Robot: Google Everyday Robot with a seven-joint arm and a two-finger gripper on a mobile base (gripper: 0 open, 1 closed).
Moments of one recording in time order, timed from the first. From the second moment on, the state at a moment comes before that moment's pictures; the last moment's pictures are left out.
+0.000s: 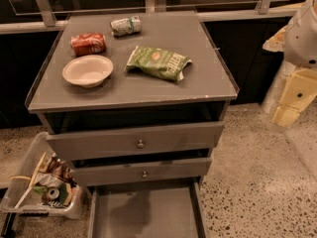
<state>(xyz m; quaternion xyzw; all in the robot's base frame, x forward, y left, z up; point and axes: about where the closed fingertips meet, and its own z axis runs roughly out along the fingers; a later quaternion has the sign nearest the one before) 0.438 -0.217 0.977 -0.60 0.78 -0.03 0.16</state>
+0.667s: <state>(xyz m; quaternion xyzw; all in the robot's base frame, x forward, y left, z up) 0.460 -0.208 0.981 -0.60 0.78 -0.04 0.18</state>
